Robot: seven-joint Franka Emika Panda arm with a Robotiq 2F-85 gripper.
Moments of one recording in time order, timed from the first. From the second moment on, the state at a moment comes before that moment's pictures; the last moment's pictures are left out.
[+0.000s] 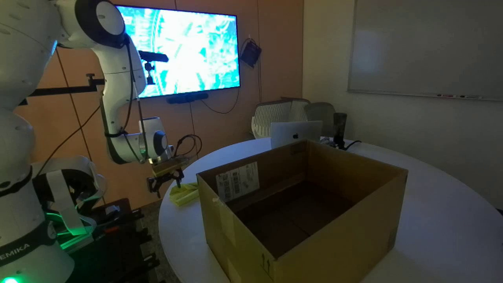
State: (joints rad) arm 0.67 0.61 0.03 -2.37 -0.53 3.07 -0.55
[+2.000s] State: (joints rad) arm 0.75 0.69 -0.09 -2.29 -0.57 3.05 -0.32
